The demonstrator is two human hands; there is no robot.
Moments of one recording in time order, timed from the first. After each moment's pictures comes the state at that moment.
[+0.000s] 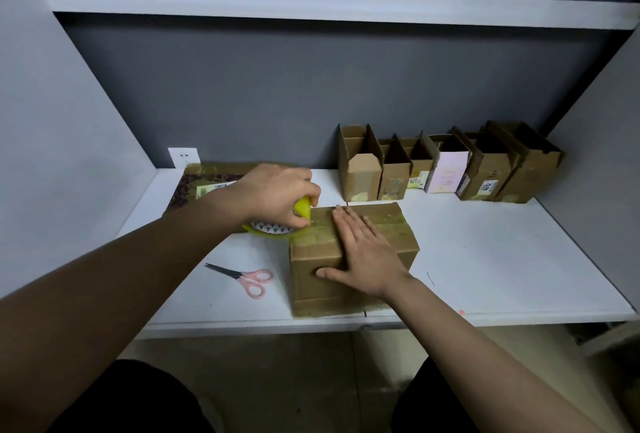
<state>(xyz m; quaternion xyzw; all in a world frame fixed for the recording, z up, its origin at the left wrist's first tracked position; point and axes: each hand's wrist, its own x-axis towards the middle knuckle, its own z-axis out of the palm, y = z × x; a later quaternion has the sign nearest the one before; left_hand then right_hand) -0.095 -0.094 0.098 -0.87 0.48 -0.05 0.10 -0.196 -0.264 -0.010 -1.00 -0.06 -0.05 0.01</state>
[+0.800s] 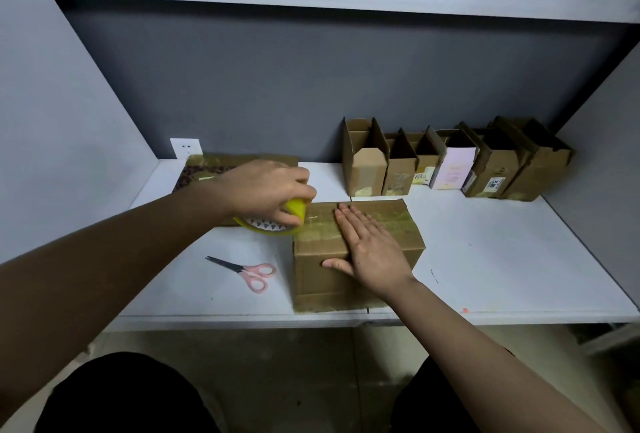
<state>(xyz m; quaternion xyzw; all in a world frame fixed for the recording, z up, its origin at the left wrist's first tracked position) -0.082 -0.073 0.092 -0.82 0.56 -0.06 0.14 -0.194 -0.261 -0.017 -1.00 -0.03 -0.03 -0.01</state>
